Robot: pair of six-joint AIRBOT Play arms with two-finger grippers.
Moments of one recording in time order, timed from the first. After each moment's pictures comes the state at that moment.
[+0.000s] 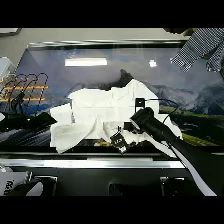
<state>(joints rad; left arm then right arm) 0.19 -0.98 0.83 1.08 -1.20 -1.58 0.65 -1.35 1.01 -1.77 1.15 2.40</state>
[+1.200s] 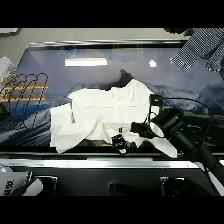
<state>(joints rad) 0.50 -1.05 1.19 1.47 -1.37 -1.53 0.65 -1.03 1.01 -1.69 1.35 2.40</state>
